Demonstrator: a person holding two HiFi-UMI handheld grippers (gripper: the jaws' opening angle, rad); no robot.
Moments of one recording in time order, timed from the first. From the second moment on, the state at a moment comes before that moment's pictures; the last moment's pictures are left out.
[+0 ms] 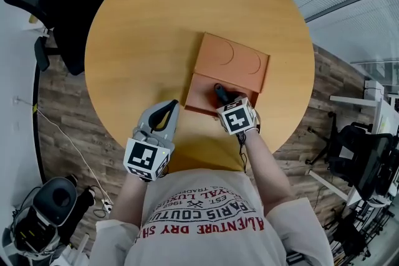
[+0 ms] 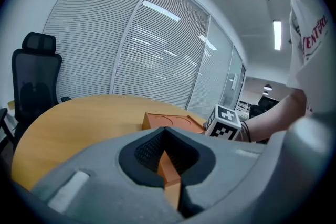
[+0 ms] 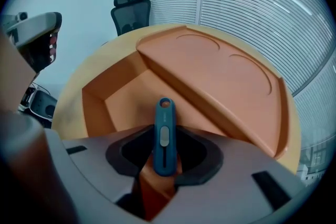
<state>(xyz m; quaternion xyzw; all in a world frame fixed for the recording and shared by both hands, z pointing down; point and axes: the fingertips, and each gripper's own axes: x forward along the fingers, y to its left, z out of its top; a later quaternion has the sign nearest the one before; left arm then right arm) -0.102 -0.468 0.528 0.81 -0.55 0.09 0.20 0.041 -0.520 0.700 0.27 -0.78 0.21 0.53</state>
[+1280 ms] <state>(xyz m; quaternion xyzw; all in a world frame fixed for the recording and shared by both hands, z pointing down) -0.062 -0.398 0.440 0.85 -0.51 0.06 0.11 0.062 -0.455 0.508 0.38 -0.87 0.09 0.29</state>
